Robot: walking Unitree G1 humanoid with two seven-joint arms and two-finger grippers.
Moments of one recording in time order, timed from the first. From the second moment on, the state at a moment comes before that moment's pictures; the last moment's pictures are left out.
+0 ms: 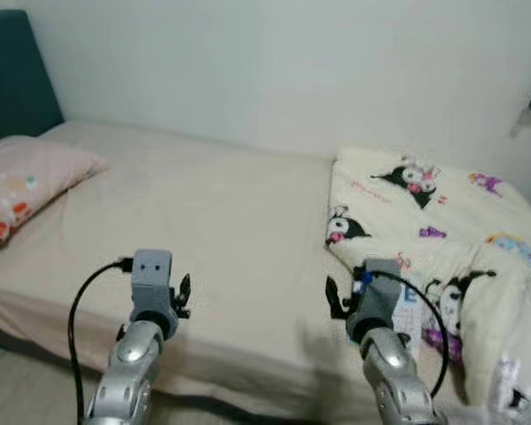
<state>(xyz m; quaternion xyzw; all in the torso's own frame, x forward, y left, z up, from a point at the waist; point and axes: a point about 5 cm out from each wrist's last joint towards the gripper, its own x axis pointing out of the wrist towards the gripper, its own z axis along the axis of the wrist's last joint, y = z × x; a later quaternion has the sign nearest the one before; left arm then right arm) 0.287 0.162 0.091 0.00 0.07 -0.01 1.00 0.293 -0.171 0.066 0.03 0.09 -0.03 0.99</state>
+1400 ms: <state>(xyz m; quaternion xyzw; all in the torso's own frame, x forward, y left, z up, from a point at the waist) 0.284 0.151 0.116 0.03 0.00 -0.11 0.99 0.263 -0.207 0.031 0.32 0.05 -0.20 0.93</state>
